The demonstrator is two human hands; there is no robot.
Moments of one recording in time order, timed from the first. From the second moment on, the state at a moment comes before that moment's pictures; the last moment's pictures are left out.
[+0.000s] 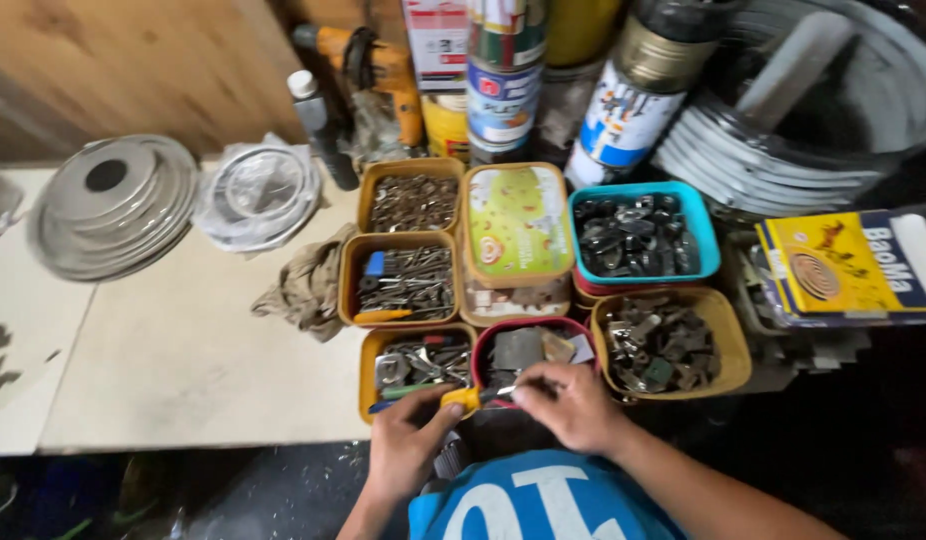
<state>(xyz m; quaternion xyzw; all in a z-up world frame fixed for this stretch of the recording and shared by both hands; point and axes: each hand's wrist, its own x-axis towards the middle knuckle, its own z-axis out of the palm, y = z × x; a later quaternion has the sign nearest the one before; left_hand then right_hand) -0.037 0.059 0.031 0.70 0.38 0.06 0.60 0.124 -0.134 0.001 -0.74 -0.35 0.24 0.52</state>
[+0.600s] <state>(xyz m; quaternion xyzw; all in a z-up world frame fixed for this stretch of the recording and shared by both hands) -0.030 0.057 0.019 0.77 0.22 0.06 0.60 0.128 -0.165 -0.021 -0.69 -0.24 0.35 0.59</state>
